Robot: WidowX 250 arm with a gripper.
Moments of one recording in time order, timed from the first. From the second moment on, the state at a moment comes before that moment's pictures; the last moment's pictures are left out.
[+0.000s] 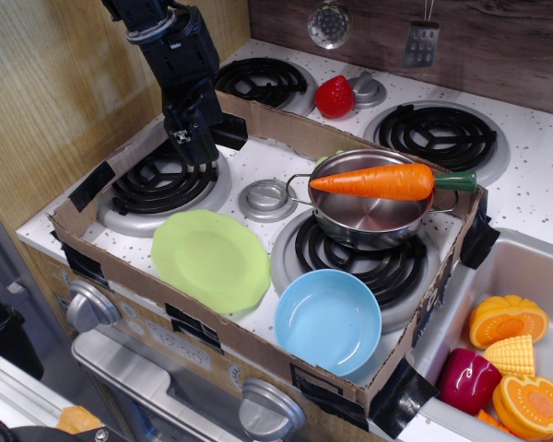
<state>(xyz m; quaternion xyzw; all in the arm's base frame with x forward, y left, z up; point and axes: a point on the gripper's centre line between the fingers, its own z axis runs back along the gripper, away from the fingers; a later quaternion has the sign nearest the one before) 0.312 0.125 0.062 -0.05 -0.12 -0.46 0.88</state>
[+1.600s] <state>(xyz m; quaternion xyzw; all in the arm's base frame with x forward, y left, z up) 0.317 -0.001 0.108 0.04 -0.12 -0.51 0.85</state>
